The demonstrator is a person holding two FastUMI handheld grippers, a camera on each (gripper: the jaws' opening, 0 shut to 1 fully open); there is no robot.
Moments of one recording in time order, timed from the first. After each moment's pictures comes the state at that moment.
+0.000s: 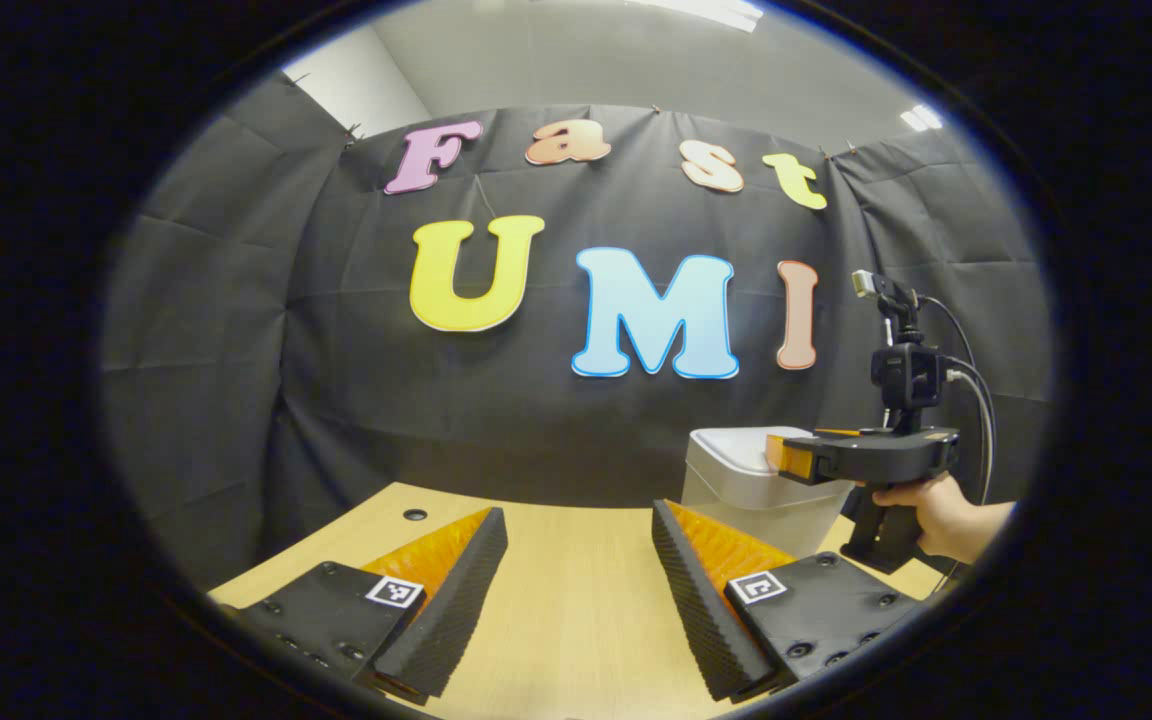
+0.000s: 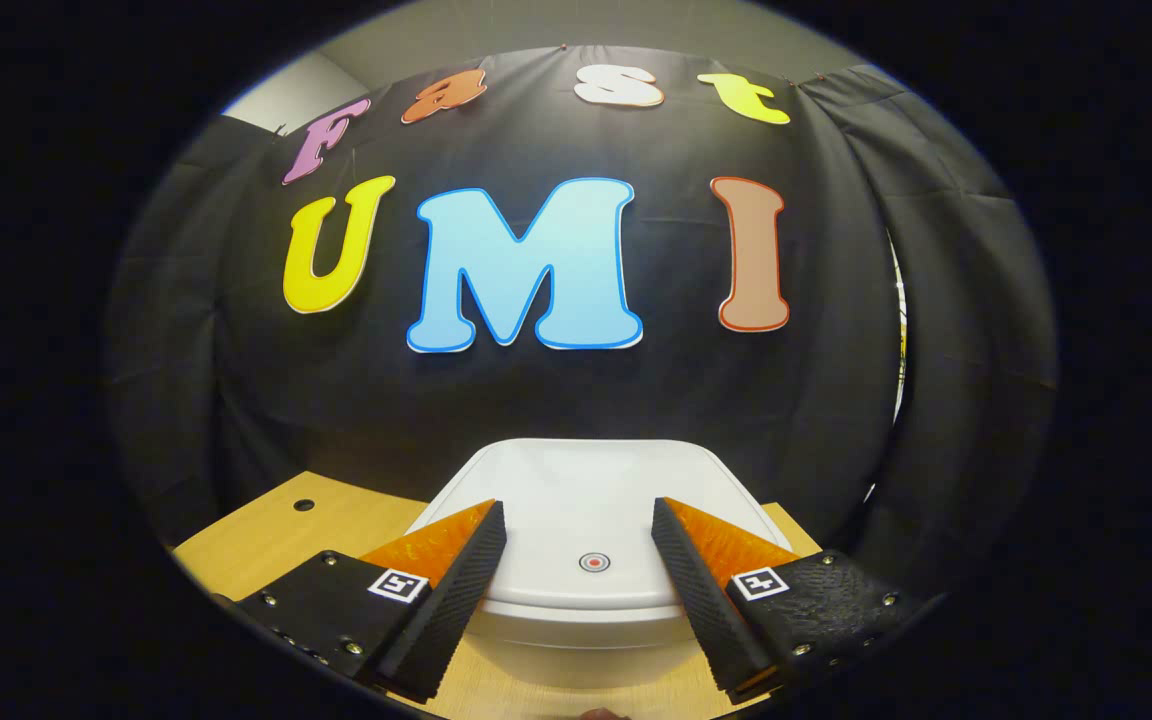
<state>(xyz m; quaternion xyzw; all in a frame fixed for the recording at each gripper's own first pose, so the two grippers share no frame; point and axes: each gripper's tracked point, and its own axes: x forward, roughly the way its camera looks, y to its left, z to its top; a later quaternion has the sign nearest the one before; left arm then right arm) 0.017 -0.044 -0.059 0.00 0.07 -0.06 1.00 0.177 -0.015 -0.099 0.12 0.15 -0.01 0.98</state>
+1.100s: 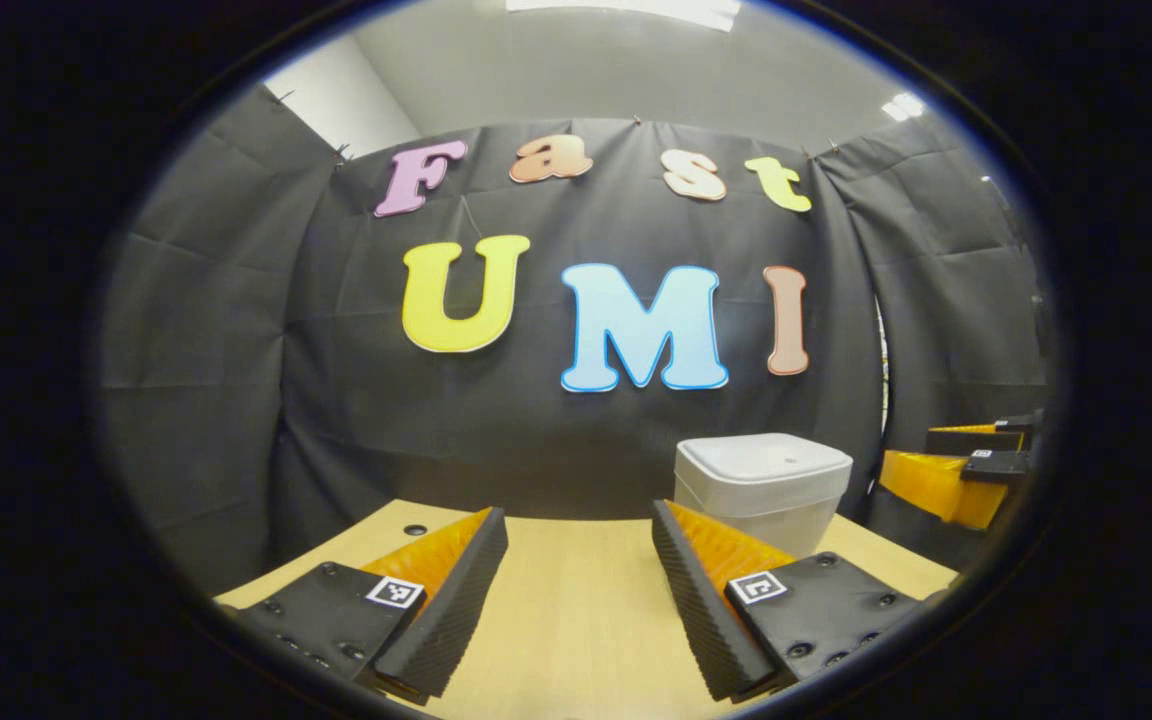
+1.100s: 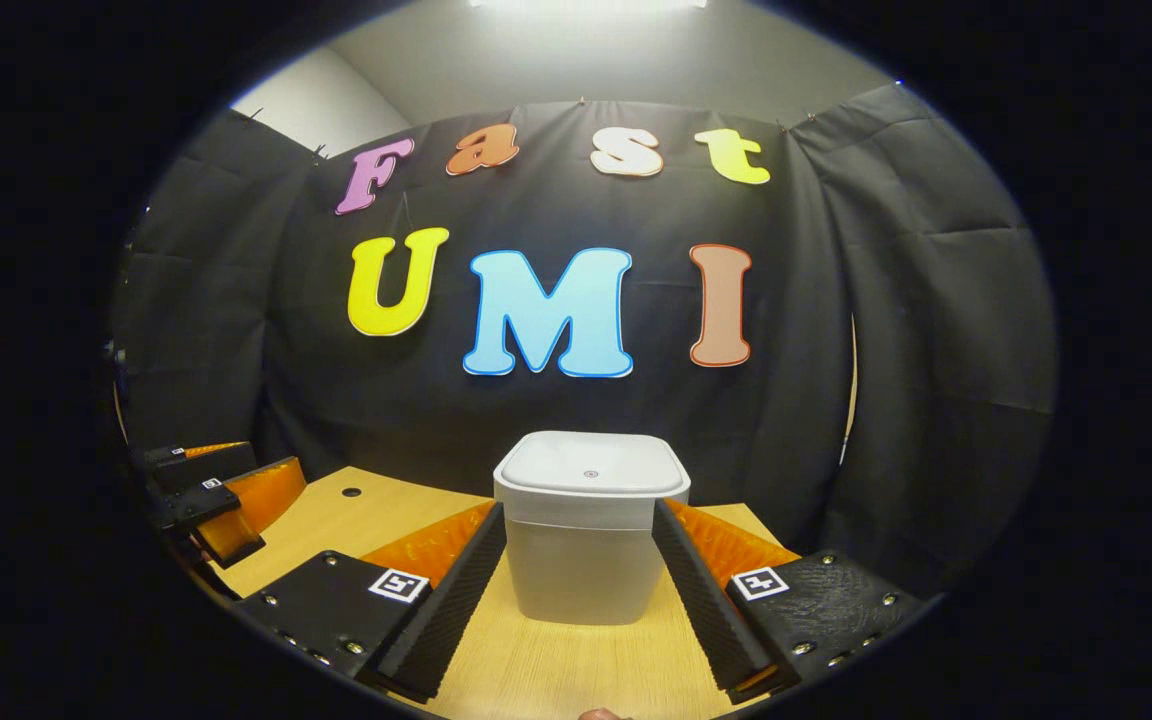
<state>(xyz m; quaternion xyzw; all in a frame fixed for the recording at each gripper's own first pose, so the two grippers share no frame) 0.012 -0.059 -0.058 0.01 0.05 -0.07 1.00 0.007 -0.013 -0.041 0.09 0.09 -0.01 0.99</state>
